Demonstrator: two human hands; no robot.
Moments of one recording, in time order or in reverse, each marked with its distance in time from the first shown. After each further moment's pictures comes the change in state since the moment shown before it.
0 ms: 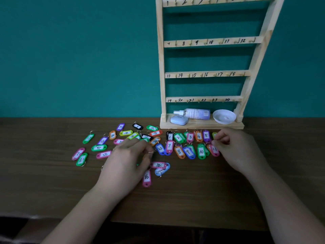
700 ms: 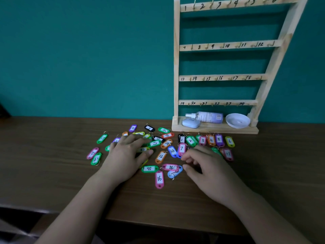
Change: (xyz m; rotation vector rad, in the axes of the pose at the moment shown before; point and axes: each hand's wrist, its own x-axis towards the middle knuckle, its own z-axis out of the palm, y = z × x) left_hand 0.014 -0.066 -0.003 0.208 -0.199 -0.201; right_hand -0.054 -0.060 0.051 0.057 -0.166 -0.547
